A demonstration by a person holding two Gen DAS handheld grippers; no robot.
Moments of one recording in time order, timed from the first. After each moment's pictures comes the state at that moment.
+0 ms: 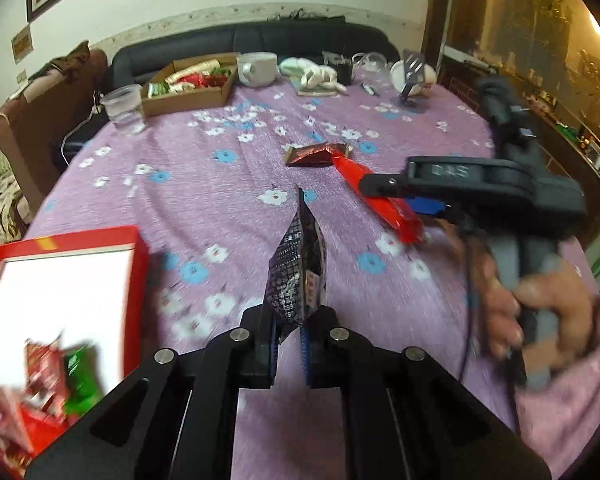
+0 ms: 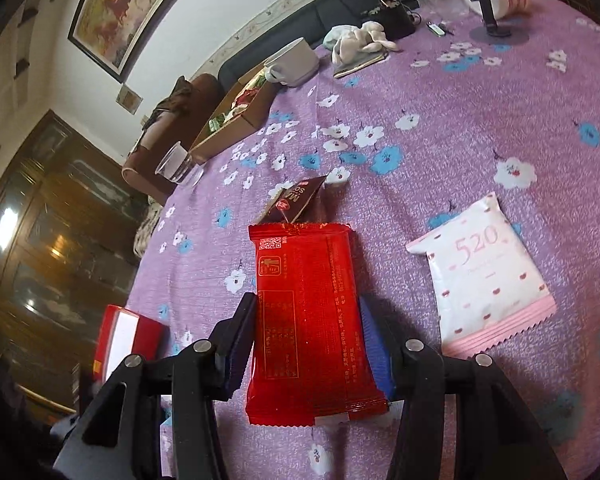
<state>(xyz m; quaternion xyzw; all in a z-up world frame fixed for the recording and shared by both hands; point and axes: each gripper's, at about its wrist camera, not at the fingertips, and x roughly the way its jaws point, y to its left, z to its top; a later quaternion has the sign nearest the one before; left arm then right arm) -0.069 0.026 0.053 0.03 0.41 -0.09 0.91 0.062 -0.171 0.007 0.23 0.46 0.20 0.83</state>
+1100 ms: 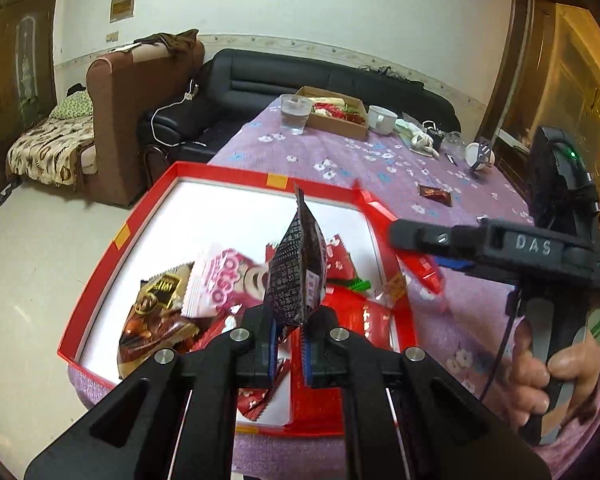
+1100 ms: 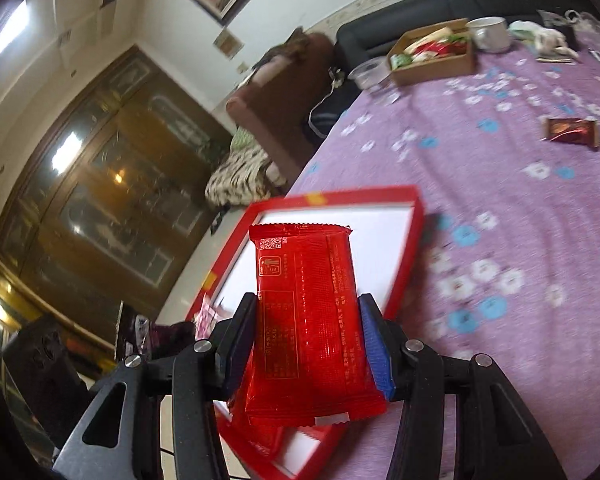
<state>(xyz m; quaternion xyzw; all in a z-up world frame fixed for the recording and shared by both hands) -0.175 0.226 0.065 -0.08 0.35 0.00 0.93 -0.066 0.051 0.067 0.17 0.45 0.36 0.80</state>
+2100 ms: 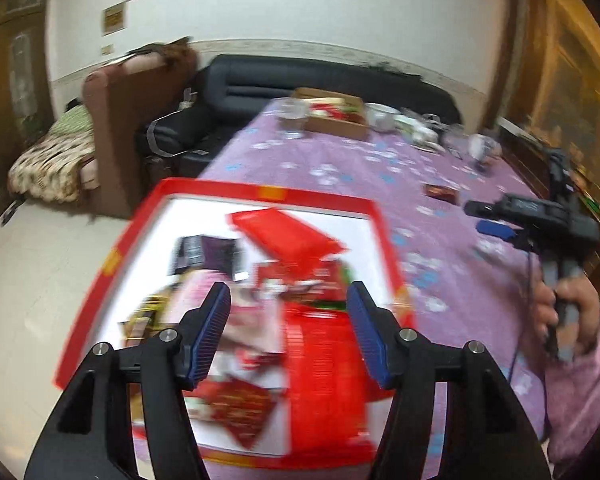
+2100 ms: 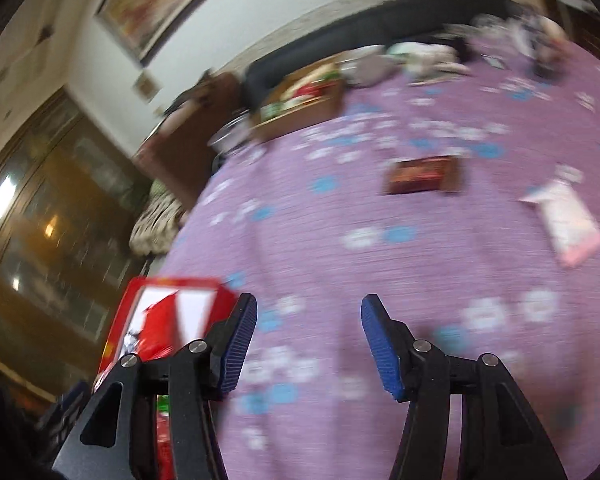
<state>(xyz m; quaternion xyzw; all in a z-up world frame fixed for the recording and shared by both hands) -0.160 0.207 0.068 -0.04 0.35 -0.01 0.94 0.011 -0.086 0.045 0.19 0.43 0.19 0.86</state>
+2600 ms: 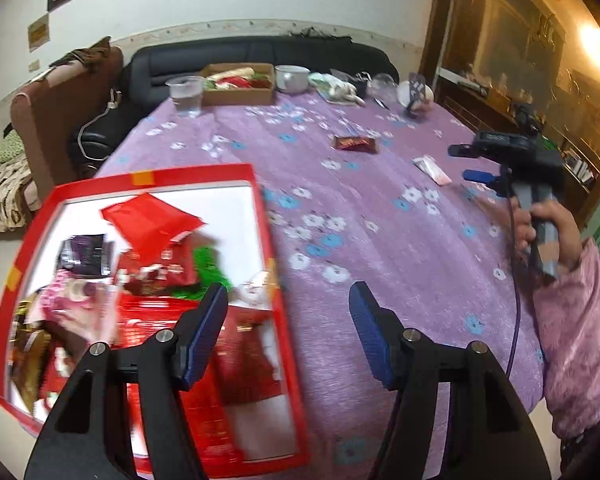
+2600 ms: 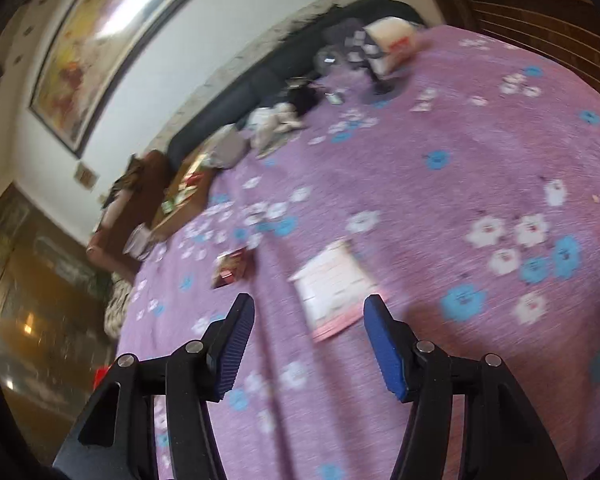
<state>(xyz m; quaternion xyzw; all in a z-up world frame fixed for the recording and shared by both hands) -0.148 0.123 0.053 0.00 0.39 -0.11 0.91 0.022 -0.248 0.039 0.29 0.40 0.06 0.87</state>
